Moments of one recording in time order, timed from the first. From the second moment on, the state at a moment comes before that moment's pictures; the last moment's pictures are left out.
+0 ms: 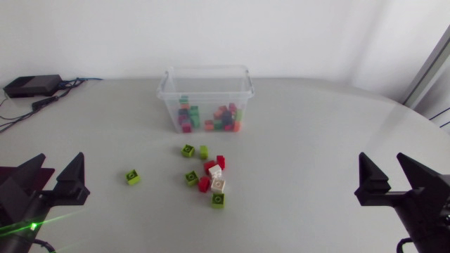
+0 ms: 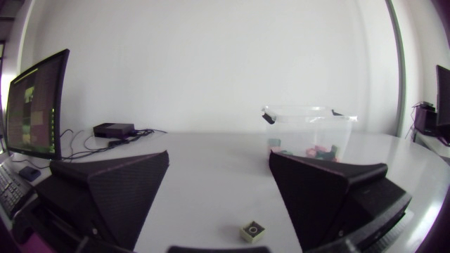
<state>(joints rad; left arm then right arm) 0.03 0.06 0.04 -0.02 -0.04 0.03 -0.03 0.06 0.03 -0.01 0.01 0.02</state>
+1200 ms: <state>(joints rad) -0.05 0.76 0.55 -0.26 -0.01 0.04 0.10 0.72 0.48 -0.12 0.01 -0.01</state>
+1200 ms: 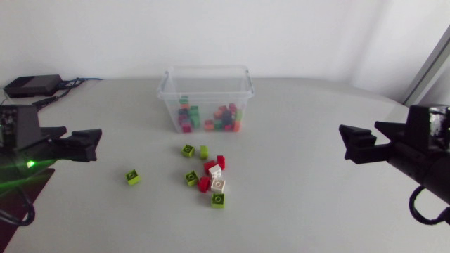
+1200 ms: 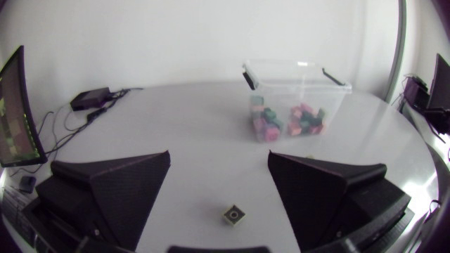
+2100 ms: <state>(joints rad) -0.05 1.63 0.89 -0.59 0.06 0.73 0.24 1.33 0.81 -0.59 -0.08 -0.33</state>
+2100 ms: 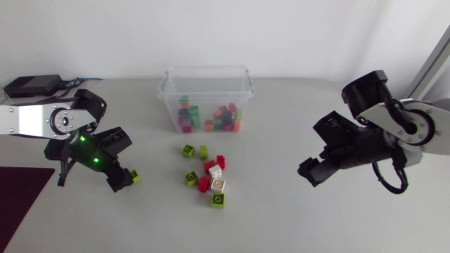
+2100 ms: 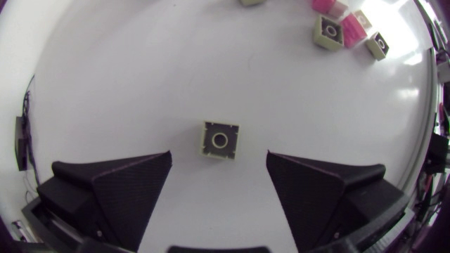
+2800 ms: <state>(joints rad) -0.04 1.85 1.01 -0.65 0.10 0.89 0.52 1.43 0.82 -0.60 -0.12 -0.48</state>
